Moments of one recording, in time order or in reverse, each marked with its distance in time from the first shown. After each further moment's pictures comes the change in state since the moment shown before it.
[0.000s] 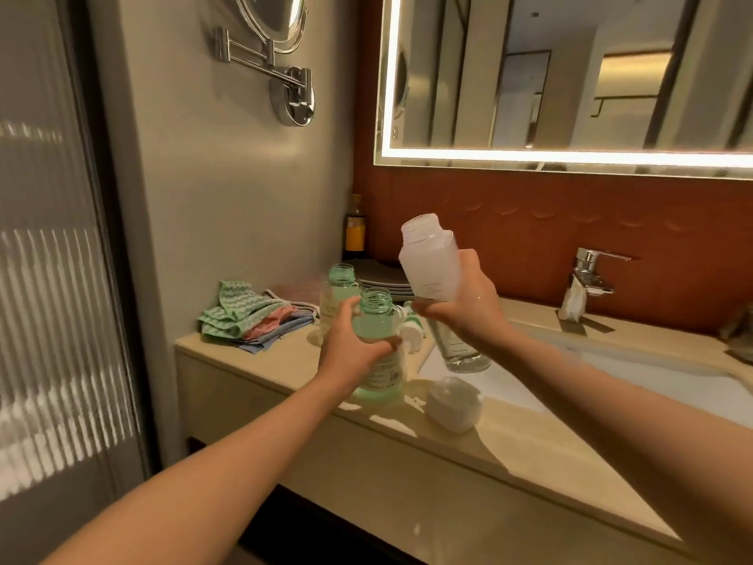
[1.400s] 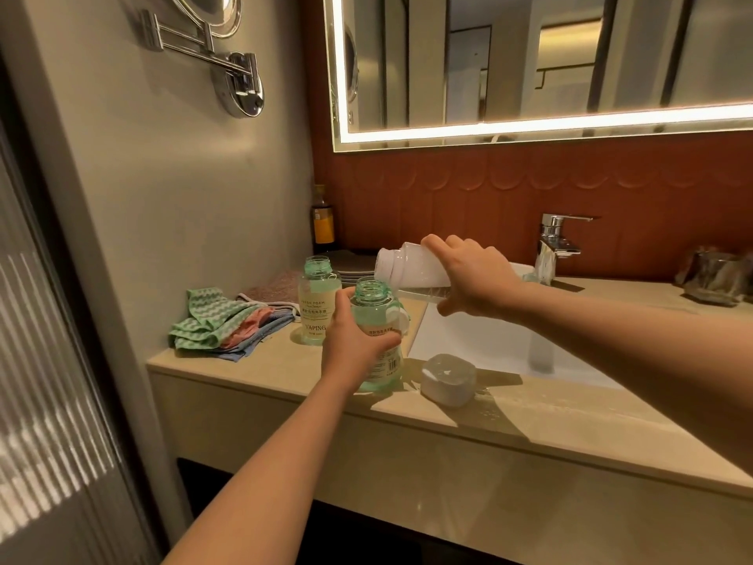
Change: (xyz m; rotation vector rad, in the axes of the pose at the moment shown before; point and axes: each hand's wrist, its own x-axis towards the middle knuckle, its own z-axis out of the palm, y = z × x) left_hand 0.003 -0.006 0.017 0.025 -0.075 0.004; right_hand 0.005 0.006 -0.022 -0.898 -0.190 -0.167
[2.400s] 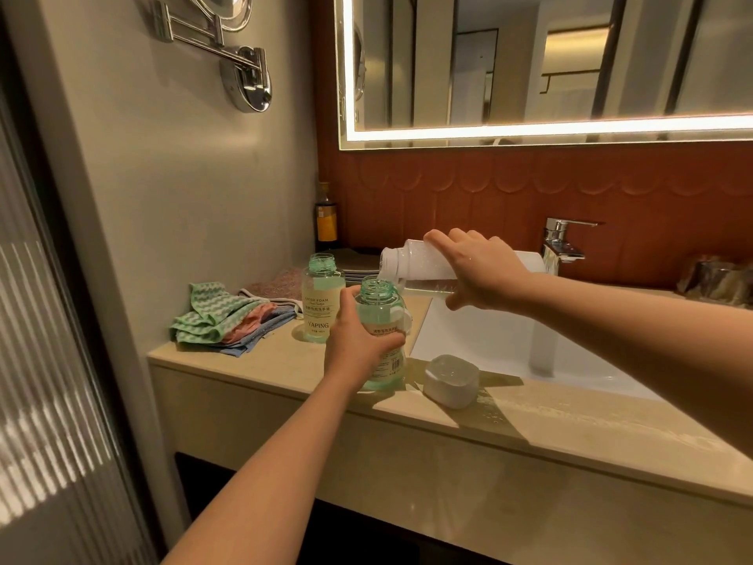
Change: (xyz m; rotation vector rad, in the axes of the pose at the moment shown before) left_hand 0.001 -0.003 -0.001 0.017 -0.003 0.013; right_hand 0.006 0.002 -0.009 -0.090 0.000 -0.068
